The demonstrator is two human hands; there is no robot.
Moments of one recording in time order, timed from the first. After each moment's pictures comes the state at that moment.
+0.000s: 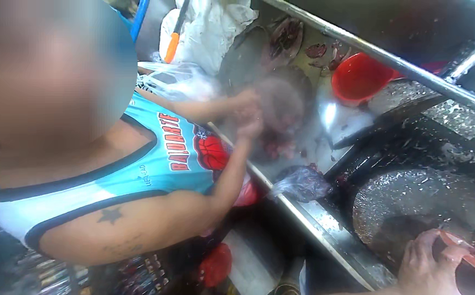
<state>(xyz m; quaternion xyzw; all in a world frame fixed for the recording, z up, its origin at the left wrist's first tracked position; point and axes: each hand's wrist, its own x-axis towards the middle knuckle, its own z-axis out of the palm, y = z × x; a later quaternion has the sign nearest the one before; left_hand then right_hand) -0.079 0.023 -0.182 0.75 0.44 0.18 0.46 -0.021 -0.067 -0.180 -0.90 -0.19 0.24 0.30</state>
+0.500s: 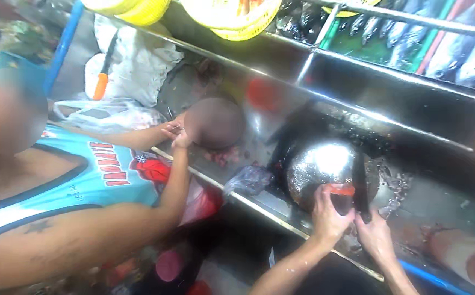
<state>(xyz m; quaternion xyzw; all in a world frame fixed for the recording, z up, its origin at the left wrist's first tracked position) -0.104 0.002 -0.162 0.74 0.52 0.08 0.43 -0.016 -0.097 -0.145 -0.90 -0.16 0.34 0.23</state>
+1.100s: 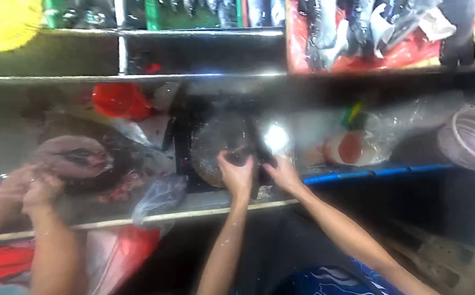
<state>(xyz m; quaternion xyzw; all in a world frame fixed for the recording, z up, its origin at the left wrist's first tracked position) -0.087 -0.017 -0.165 0.77 0.52 0.08 0.35 -0.005 -0.159 -0.161 -0.86 -0.10 0.38 0.31</state>
